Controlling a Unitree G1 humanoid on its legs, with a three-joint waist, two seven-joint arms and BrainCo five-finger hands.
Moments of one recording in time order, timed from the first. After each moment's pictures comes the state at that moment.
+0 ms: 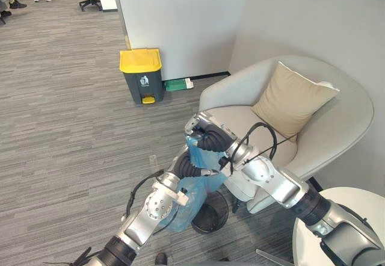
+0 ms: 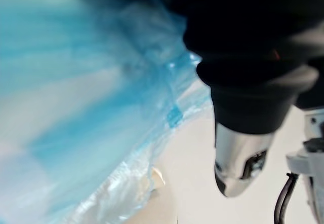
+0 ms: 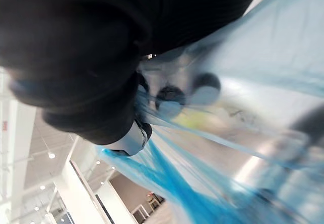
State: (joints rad) left arm -0.07 0.33 -0.50 -0.02 0.24 -0.22 0.19; right arm -0.55 -0.54 0.68 -0.12 -0.11 -0.28 -0.11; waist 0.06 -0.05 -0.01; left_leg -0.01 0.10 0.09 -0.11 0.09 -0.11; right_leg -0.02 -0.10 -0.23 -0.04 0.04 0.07
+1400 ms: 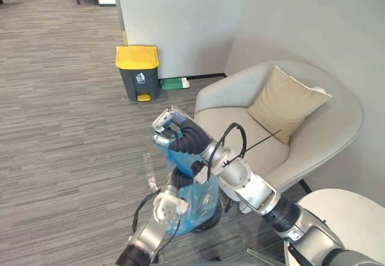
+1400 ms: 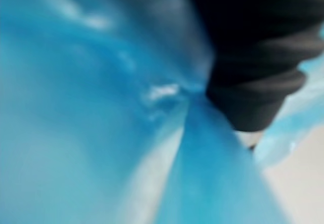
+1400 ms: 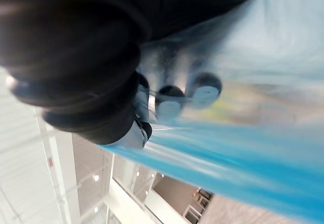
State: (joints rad) left arm -0.07 0.12 -0.41 0.27 0.27 -0.10 0.25; right arm -0.51 -0.24 0.68 -0.18 0.02 -0.24 -0.05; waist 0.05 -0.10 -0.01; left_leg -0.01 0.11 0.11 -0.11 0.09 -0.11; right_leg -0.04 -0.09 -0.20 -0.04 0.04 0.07
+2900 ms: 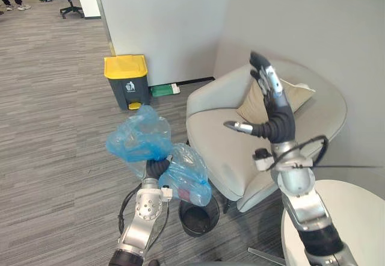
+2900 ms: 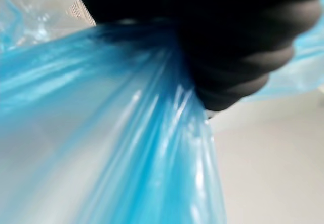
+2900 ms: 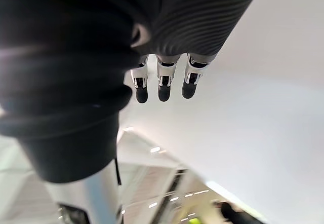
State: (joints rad) left arm 0.09 0.10 -0.18 0.04 0.24 -0.10 0.33; right arm 0.01 -0.28 0.16 -0.33 -0.06 -0.30 -0.15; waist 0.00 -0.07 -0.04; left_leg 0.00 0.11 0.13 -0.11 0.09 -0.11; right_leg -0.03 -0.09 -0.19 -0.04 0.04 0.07
